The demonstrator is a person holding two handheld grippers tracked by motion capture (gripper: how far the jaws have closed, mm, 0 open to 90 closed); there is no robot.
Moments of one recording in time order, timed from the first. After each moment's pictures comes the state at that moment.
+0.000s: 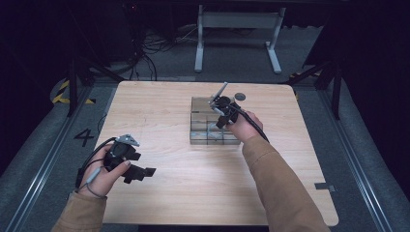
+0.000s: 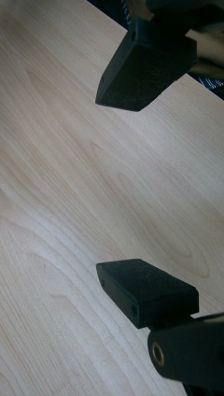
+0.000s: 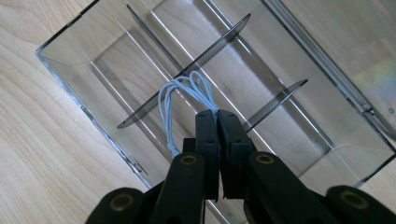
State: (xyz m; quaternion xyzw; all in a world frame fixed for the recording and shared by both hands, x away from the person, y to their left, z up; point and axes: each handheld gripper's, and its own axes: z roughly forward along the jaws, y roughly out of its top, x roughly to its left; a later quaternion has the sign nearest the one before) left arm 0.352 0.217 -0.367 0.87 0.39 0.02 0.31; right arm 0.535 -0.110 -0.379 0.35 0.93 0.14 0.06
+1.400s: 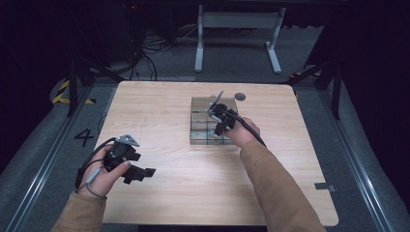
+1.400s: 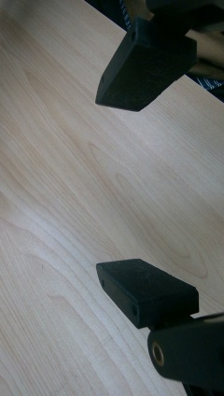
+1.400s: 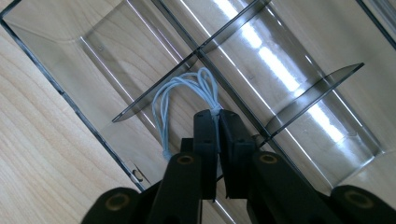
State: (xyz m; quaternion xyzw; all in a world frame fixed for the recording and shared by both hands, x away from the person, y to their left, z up) left arm 0.352 0.217 -0.367 0.87 0.39 0.02 0.31; right arm 0.533 -0.104 -0.407 0.34 0.93 0.12 0.04
